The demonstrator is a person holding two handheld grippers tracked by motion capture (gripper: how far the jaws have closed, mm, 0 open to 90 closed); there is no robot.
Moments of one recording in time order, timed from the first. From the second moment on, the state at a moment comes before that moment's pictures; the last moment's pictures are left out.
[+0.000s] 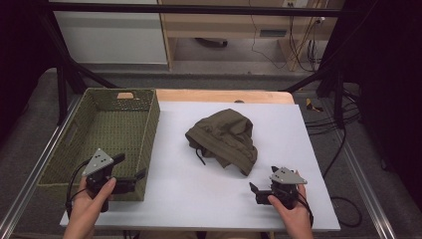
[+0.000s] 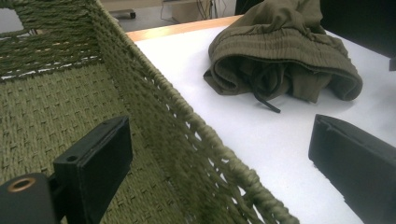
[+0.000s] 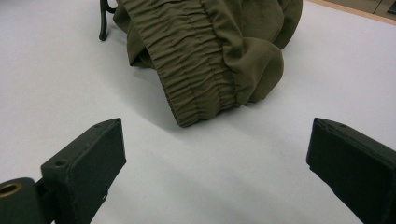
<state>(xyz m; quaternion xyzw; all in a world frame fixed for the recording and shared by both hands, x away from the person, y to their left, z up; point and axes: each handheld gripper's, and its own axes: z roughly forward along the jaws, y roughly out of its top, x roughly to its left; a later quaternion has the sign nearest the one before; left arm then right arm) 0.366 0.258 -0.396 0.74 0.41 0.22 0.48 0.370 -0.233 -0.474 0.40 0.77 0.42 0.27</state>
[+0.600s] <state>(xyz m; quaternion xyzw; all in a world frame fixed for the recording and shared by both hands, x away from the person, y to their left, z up) 0.360 0.273 -0.399 0.74 0.39 0.22 0.50 0.370 -0.232 -0.474 0.40 0.77 0.42 0.27</state>
